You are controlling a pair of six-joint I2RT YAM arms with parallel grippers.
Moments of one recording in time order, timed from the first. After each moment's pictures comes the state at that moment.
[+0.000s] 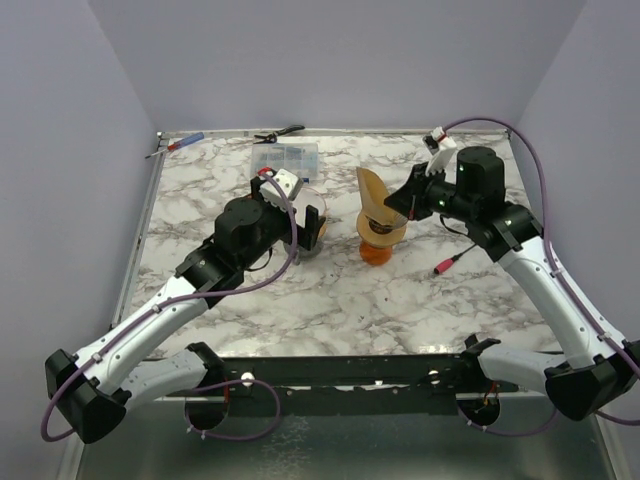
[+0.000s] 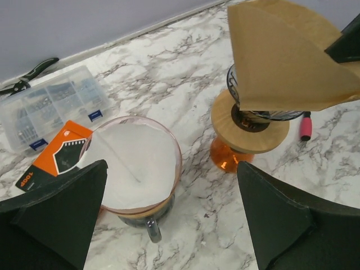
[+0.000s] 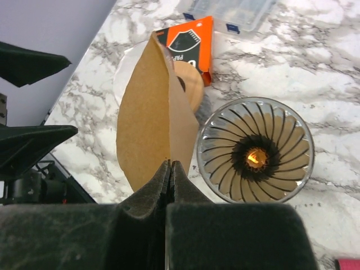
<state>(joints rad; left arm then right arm) -0.73 0.98 0.92 -0.08 -0.08 -0.06 0.44 1.15 1.24 -0.48 -0.36 0.28</state>
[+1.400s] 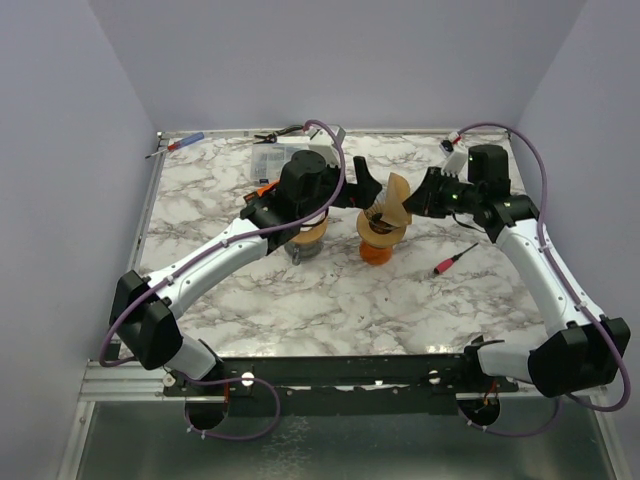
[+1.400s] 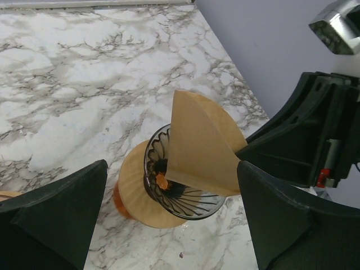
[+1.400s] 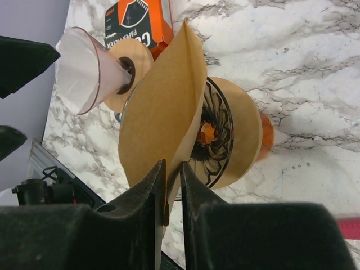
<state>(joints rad) -0.76 1.48 1.32 -0.07 -0.03 -0.50 0.19 1.26 1.19 -0.55 -0.52 0.33</state>
